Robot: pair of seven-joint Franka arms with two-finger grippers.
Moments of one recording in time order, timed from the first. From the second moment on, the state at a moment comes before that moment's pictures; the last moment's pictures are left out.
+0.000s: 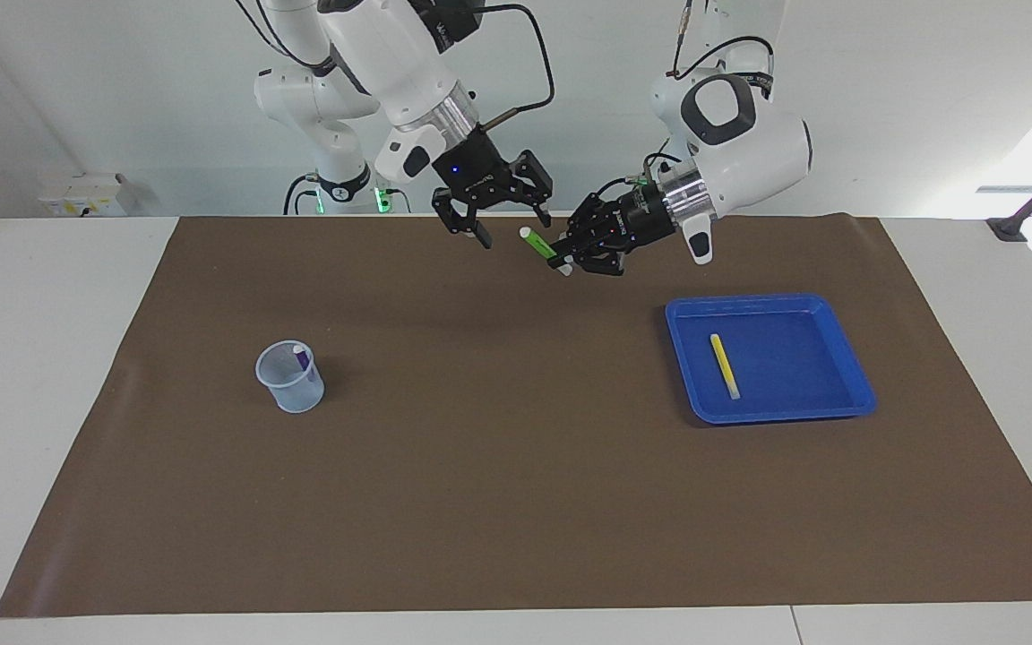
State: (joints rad) left arm -0.11 -0.08 -0.32 -2.06 -1.22 2.14 -1.49; right arm 0.08 0.01 0.42 -1.72 0.43 2.09 0.46
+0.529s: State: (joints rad) left arm -0.12 -0.08 -0.33 -2.07 -1.23 2.14 -1.49; right arm 0.08 0.01 0.43 -1.72 0.43 2.11 0.46
